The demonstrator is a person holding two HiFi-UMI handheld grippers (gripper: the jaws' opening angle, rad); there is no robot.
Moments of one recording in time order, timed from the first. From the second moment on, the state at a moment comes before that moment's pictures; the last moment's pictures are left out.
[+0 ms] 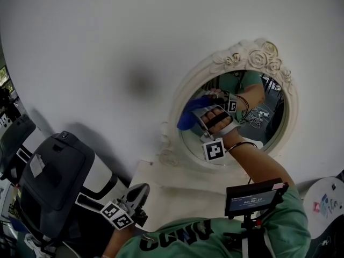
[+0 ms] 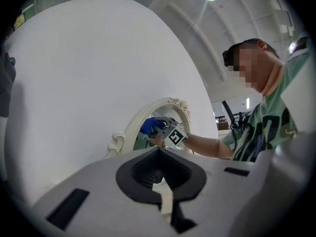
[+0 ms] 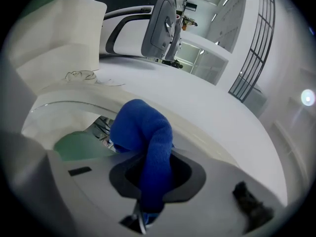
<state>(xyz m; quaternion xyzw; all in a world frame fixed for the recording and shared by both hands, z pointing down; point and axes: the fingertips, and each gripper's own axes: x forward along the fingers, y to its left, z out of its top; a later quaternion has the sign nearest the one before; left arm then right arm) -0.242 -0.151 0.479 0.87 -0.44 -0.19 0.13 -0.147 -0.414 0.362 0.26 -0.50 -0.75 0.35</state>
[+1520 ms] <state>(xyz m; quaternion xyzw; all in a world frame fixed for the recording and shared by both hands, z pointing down) -0.179 -0.166 0.469 0.90 -0.38 -0.18 0.13 -0.053 -0.388 0.383 0.27 -0.51 -0.72 0.39</state>
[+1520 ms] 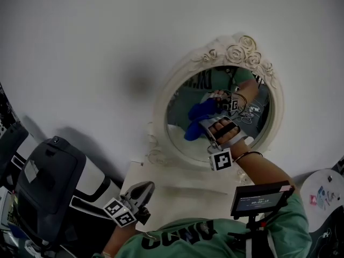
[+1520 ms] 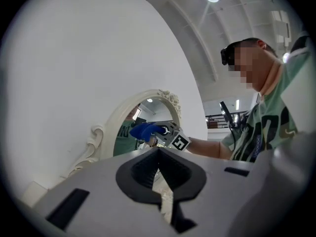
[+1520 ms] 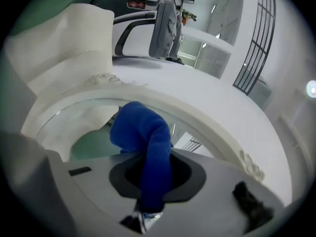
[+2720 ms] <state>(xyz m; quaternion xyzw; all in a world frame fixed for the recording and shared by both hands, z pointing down) -0.105 -0.207 0.456 0.93 -0.30 -0.16 0.14 0.142 -0.413 0.430 0.28 -0.47 -0.66 0.52</state>
